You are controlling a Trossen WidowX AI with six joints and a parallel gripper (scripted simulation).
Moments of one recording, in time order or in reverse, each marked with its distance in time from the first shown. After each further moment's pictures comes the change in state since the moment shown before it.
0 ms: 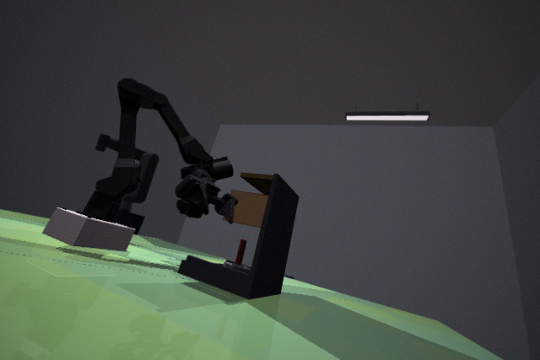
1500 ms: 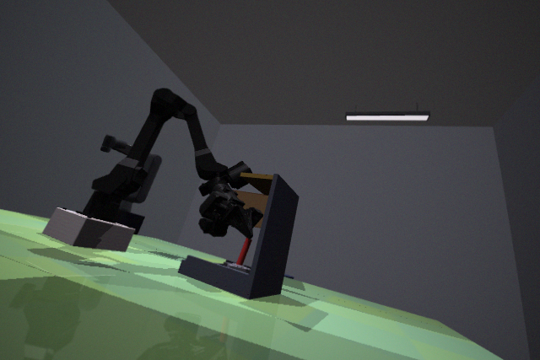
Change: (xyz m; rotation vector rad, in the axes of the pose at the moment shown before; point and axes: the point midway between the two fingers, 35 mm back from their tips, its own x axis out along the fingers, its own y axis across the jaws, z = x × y) arm 0.091 -0.015 -0.035 0.025 0.054 -0.013
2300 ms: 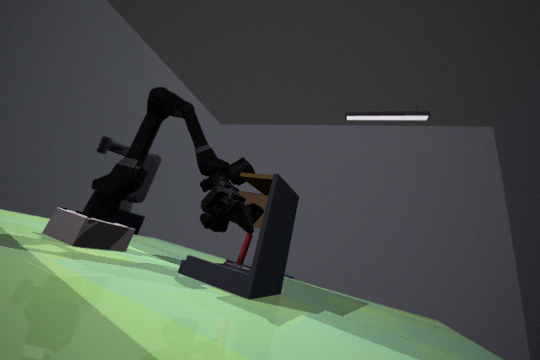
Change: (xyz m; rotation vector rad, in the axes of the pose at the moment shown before) arm -0.007 0.000 -0.009 -0.004 -0.009 -0.002
